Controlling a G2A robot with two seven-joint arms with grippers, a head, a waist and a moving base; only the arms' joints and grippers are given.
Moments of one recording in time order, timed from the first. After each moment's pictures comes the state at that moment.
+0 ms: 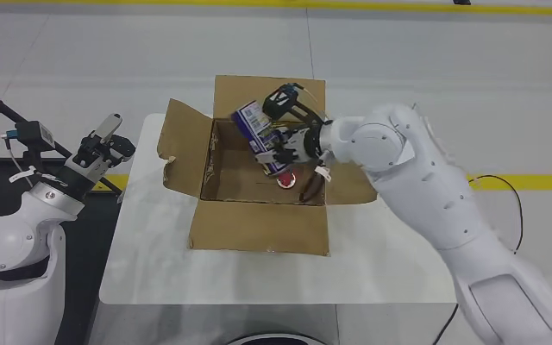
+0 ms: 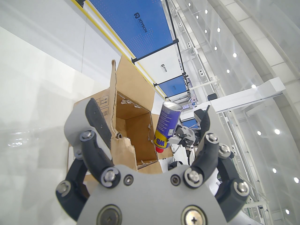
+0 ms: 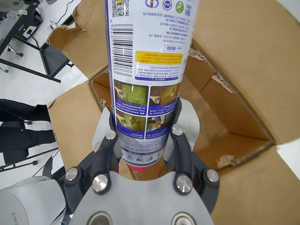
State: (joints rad) left arm 1.39 -1.09 -1.94 -1.92 -0.17 0.07 -0.63; right arm -0.32 -1.27 0.71 -1.36 -0.38 -0.23 1.03
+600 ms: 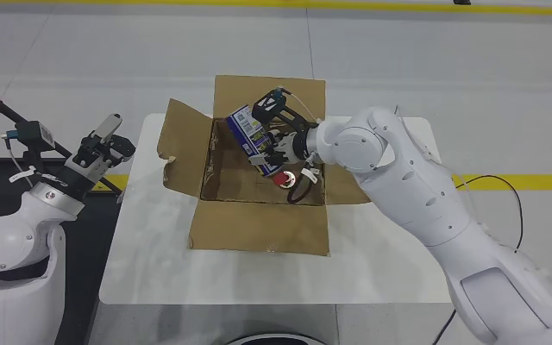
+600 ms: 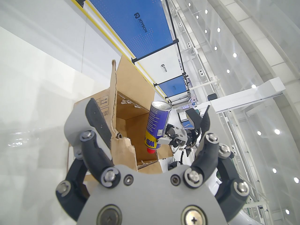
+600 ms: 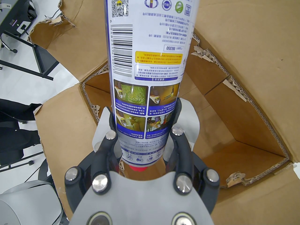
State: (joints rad) left arm 1.39 -1.09 -1.94 -1.92 -0.17 0.07 -0.63; right arm -0.30 -1.29 0.66 -1.31 -0.40 -0.21 0.99
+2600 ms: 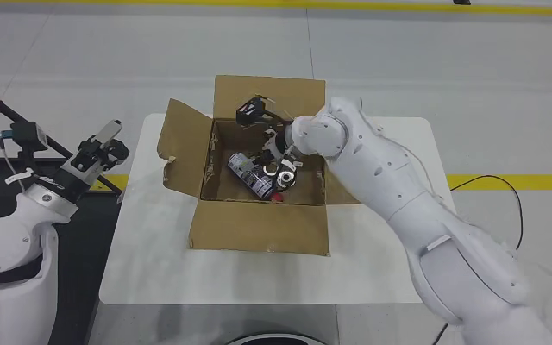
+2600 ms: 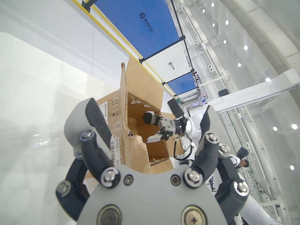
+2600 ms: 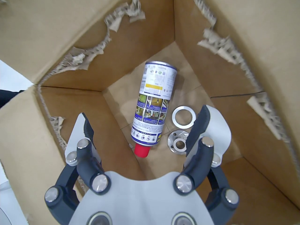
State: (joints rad) left arm 1.39 -1.07 -1.97 -1.88 -0.09 0.01 -0.71; right arm -0.16 -1.51 0.56 -0.83 -0.42 -0.43 0.95
